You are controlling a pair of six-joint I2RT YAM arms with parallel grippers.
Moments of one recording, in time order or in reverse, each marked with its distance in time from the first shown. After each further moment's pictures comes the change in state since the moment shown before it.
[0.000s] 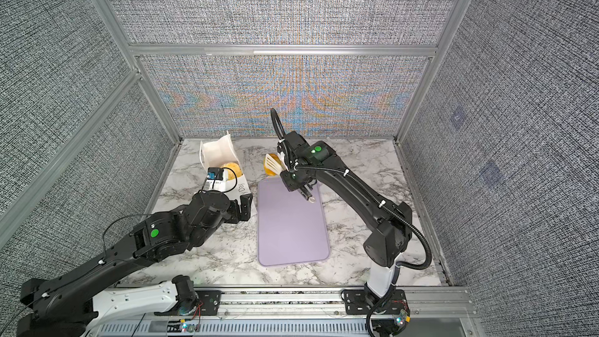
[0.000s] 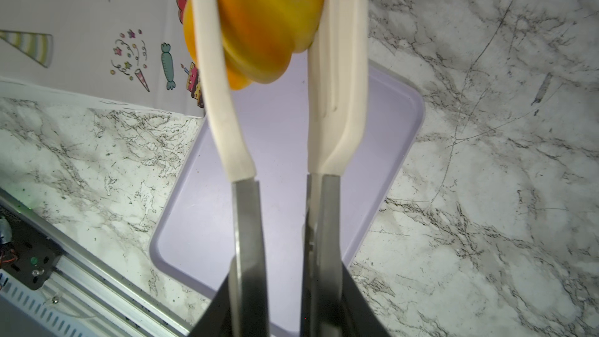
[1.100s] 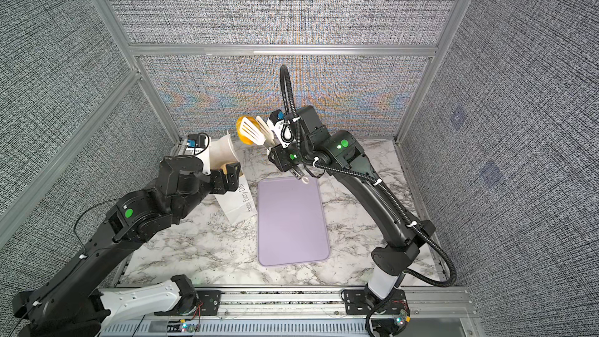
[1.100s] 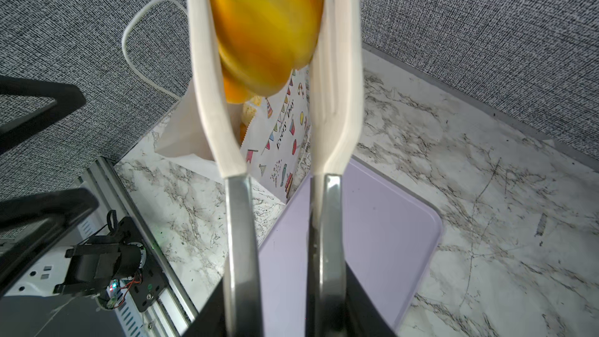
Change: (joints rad) left arm 0.240 0.079 0.320 -0.034 0.096 0.225; right arm 0.053 -0.069 0.296 0.088 -0.144 0.002
